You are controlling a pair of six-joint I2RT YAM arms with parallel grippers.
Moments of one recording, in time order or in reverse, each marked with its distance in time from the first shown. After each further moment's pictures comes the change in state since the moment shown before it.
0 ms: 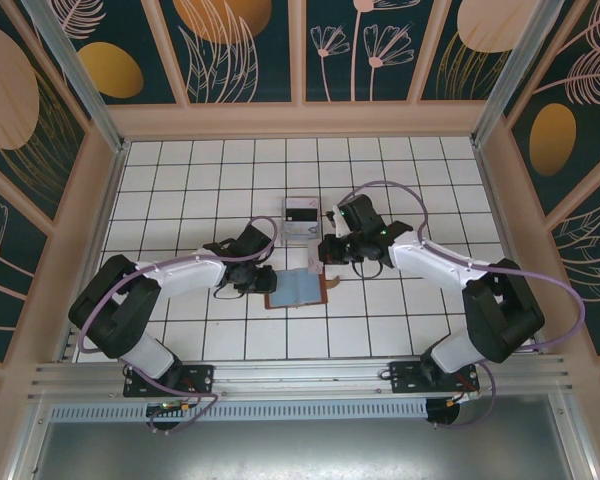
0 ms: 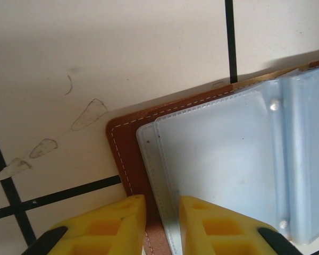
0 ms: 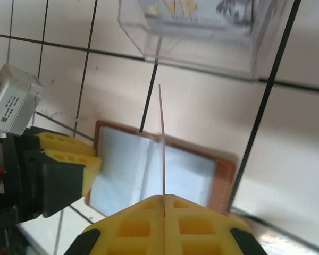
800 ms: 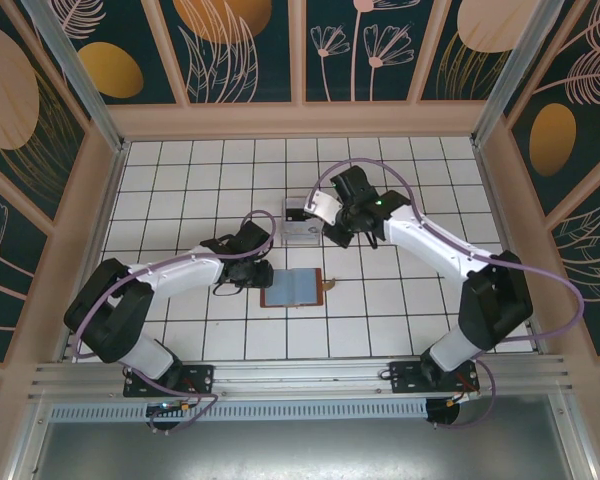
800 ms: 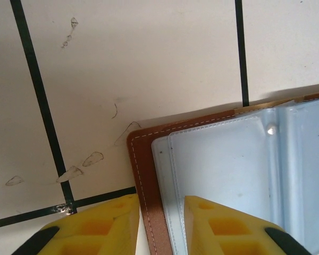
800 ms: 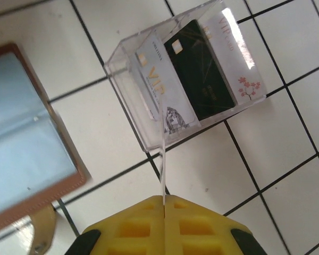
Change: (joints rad) left arm 0.000 -0.034 0.038 -0.059 -0.097 0.016; right arm 0.000 0.095 0.315 -0.268 0.244 -1.072
